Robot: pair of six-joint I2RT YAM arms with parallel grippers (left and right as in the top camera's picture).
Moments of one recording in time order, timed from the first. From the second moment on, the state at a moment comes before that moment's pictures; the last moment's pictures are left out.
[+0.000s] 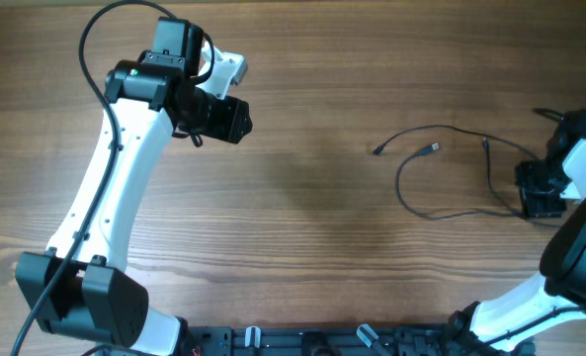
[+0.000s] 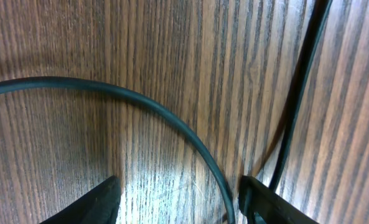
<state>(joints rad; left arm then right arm) -0.20 1.68 1.57 -1.12 0.30 0.12 -0.51 1.88 1.08 -0.74 0.17 1.03</state>
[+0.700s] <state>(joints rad) -0.20 1.68 1.57 -1.12 0.30 0.12 -0.51 1.85 1.04 -0.63 0.12 0.90</state>
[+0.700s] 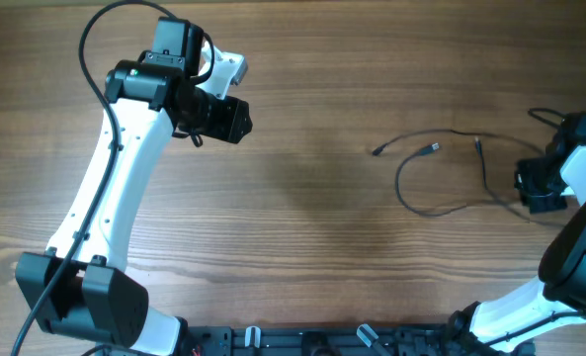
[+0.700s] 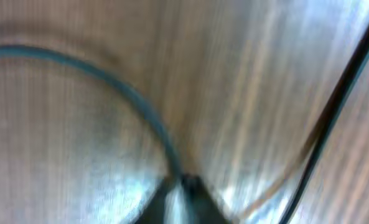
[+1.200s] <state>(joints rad) -0.20 1.68 1.57 -1.12 0.30 0.12 -0.20 1.94 1.00 -0.11 -0.39 0.65</state>
